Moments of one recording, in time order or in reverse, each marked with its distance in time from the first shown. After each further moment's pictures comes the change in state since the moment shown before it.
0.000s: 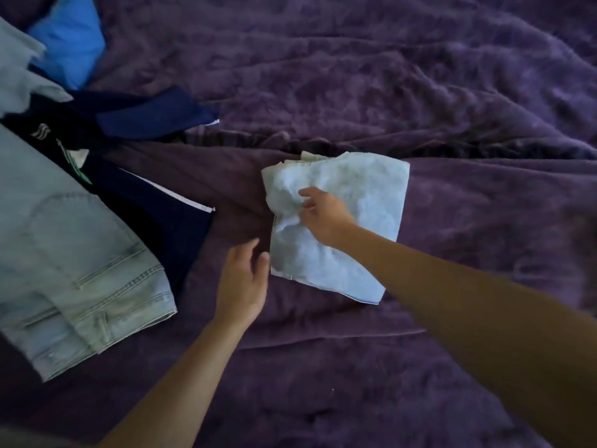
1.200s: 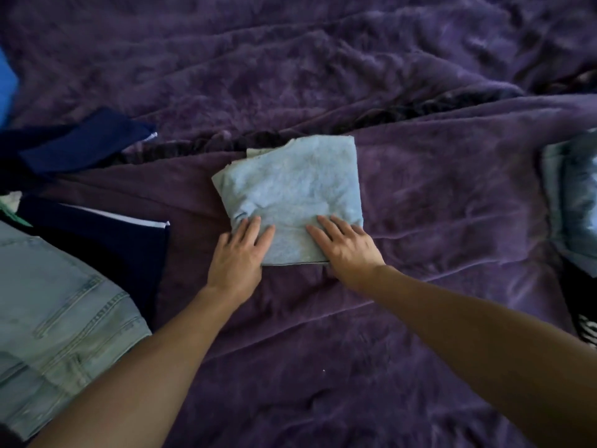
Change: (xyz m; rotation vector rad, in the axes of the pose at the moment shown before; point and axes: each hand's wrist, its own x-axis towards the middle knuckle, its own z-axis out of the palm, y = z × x) left_hand 0.031 0.028 0.034 0.953 -0.289 0.640; right_hand -0.089 0.113 -0.006 -0.854 0.057 -0.199
